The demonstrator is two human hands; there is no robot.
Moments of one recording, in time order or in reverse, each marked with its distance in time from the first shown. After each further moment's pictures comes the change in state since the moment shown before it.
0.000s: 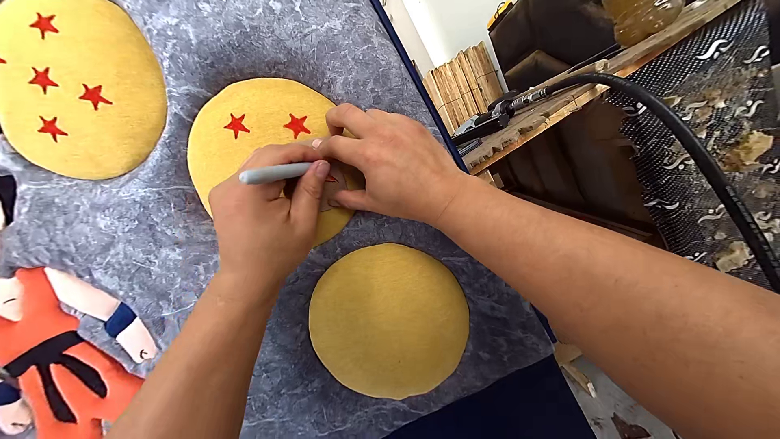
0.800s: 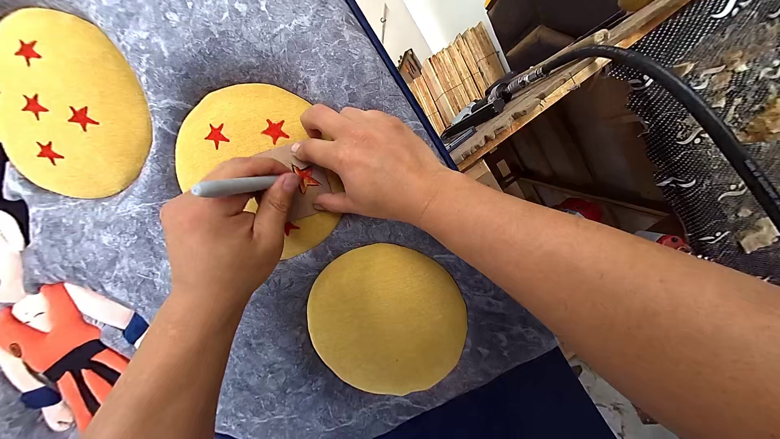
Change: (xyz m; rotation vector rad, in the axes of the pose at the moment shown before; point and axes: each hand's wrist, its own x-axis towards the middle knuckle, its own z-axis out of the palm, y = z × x) left_hand 0.003 0.003 -0.022 0.164 -0.138 0.003; right_hand 0.001 -0.001 -0.002 0.011 -0.024 0.015
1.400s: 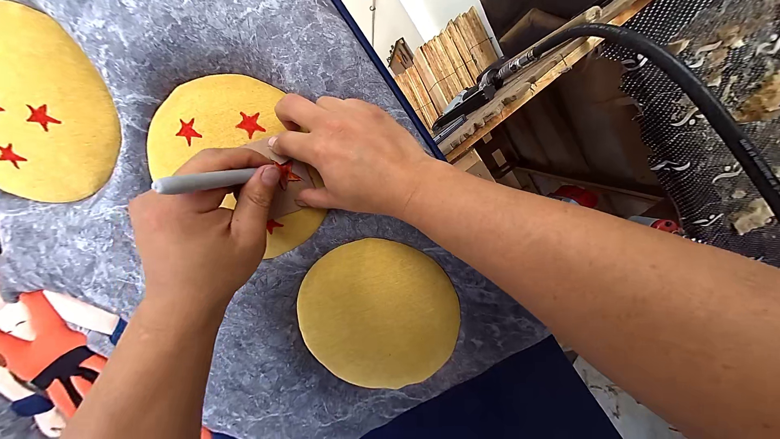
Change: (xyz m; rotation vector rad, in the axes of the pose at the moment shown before) left_hand 0.000 -0.003 0.000 -0.051 -0.044 -0.020; right_hand 0.001 -0.002 -0.002 0.021 -0.018 0.010
